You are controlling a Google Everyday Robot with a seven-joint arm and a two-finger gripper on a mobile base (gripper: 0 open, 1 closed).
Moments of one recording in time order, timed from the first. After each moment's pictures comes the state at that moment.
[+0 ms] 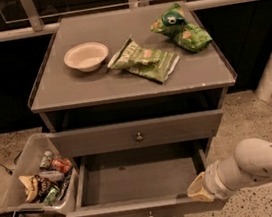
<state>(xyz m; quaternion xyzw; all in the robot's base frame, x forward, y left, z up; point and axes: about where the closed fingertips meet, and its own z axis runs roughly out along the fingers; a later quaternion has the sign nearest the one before) 0.406 -0.164 0.536 -0.51 0.82 0.18 0.21</state>
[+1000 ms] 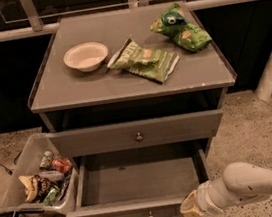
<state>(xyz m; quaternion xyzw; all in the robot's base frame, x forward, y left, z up) 0.394 -0.142 0.439 -0.50 0.81 0.22 0.21</state>
